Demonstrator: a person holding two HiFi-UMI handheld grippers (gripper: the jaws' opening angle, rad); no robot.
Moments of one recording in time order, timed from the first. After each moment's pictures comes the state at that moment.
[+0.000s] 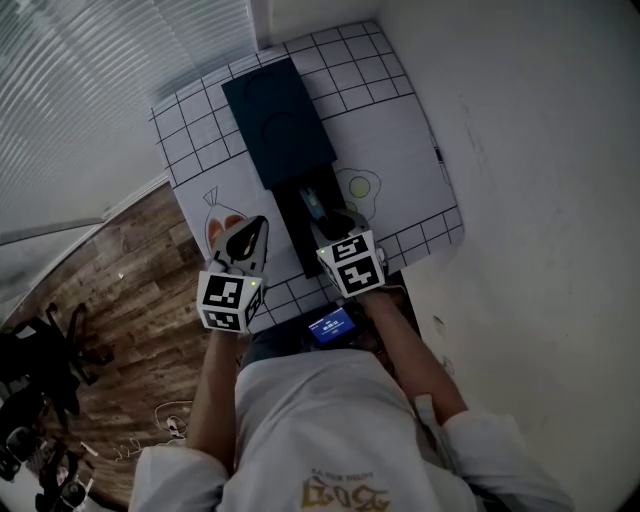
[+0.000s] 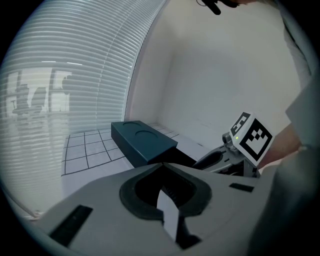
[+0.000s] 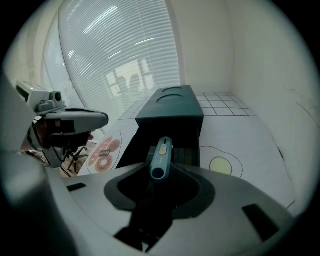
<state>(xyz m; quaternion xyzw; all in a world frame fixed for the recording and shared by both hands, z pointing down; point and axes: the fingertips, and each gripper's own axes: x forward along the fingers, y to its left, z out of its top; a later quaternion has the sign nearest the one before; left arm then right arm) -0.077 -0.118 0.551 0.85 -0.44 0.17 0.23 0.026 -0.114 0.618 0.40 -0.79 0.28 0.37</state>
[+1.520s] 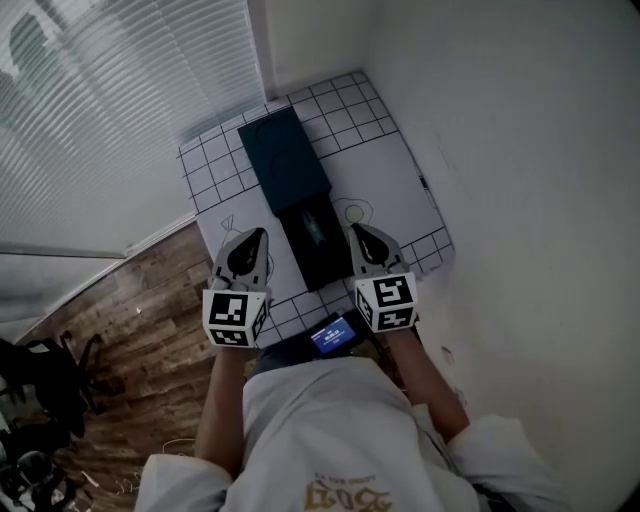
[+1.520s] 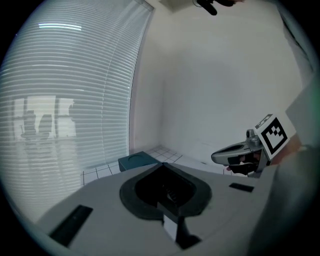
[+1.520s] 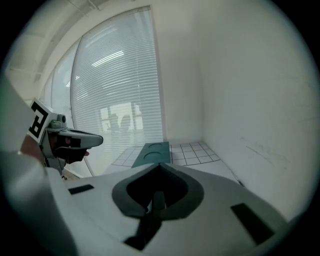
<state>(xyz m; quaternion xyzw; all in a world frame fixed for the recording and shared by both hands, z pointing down) -0.082 -0.118 0.452 0.85 -0.49 0.14 0.13 0.081 -0.119 0.477 0.53 -0.82 0.15 0.18</state>
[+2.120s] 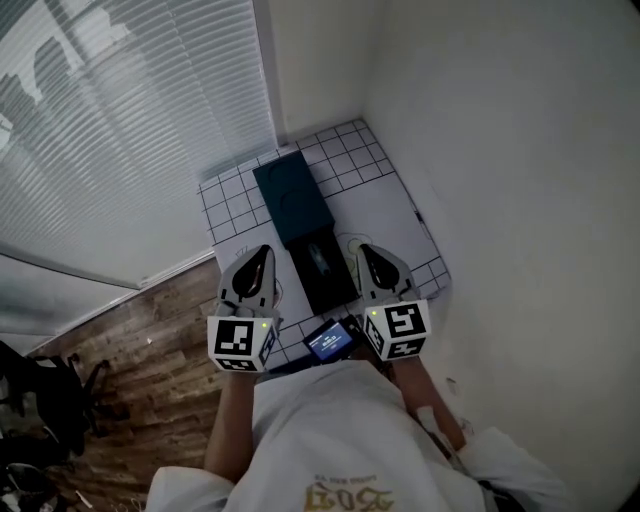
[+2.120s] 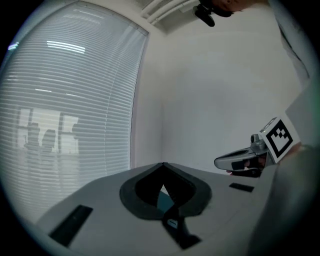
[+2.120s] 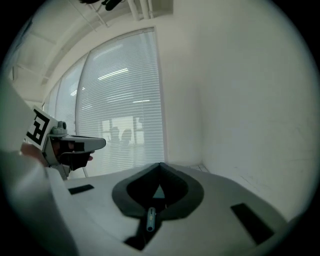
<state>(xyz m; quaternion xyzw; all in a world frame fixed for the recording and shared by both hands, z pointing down) -0.080 -0.106 0.351 0.85 -0.52 0.06 0.05 0.080 -0.105 0.377 0.54 -0.83 0.09 0.11</state>
